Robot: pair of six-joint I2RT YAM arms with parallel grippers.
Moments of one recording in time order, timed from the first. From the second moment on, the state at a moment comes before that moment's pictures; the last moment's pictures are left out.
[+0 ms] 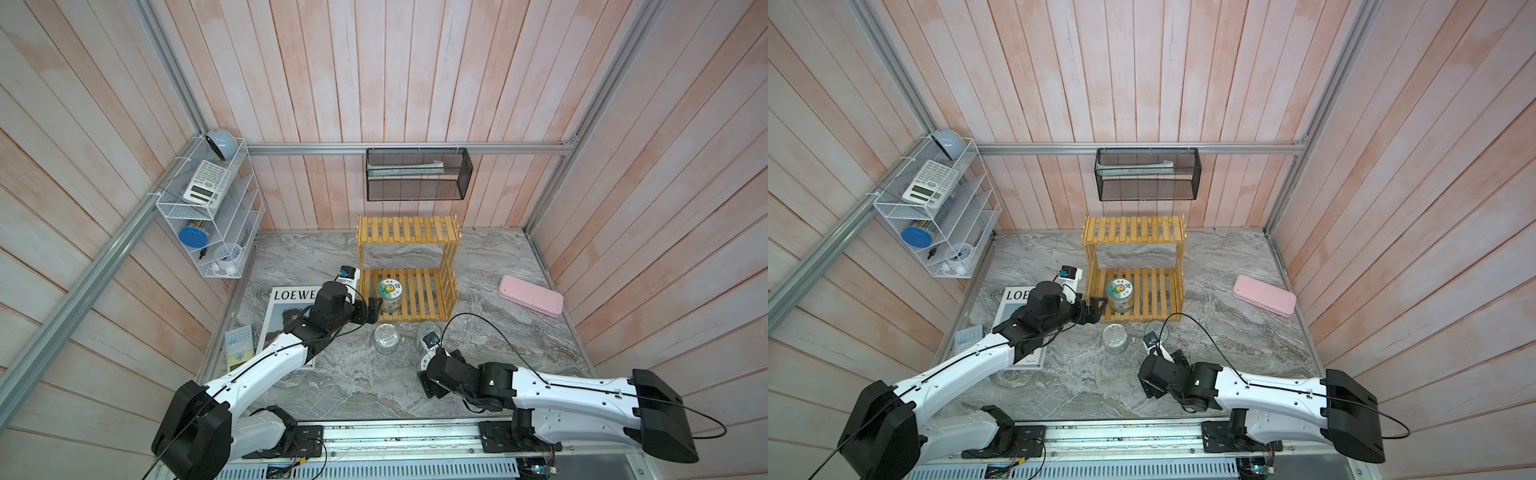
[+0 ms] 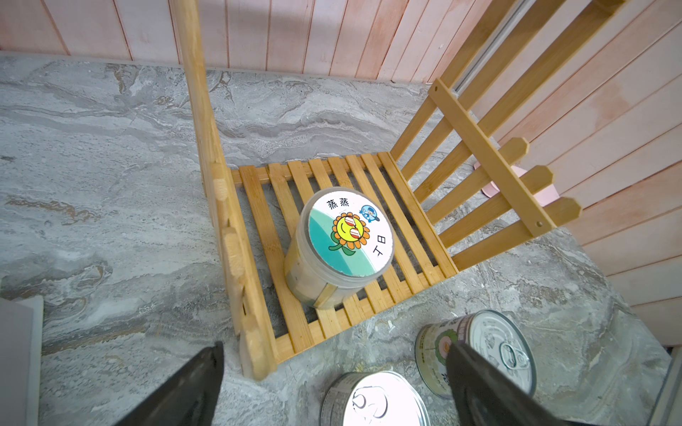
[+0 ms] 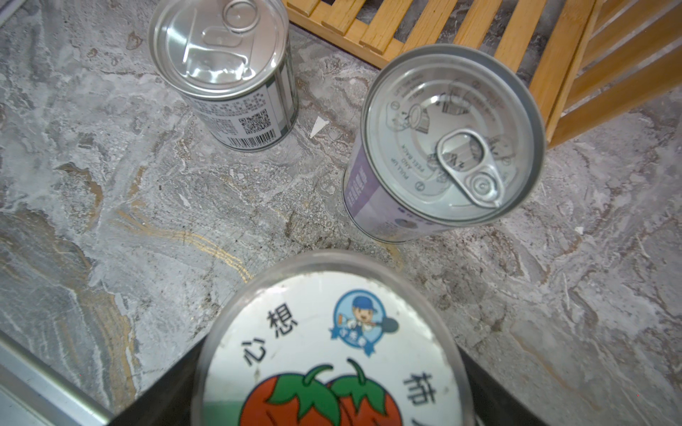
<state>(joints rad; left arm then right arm) -0.57 1.22 0.75 -0.04 0.06 -0.32 1.25 1.08 0.57 -0.50 0.42 0.58</state>
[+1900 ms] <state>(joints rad) -0.90 1.98 1.74 -0.75 -0.53 -0.58 0.85 0.58 0.65 -0.75 0.20 0.54</state>
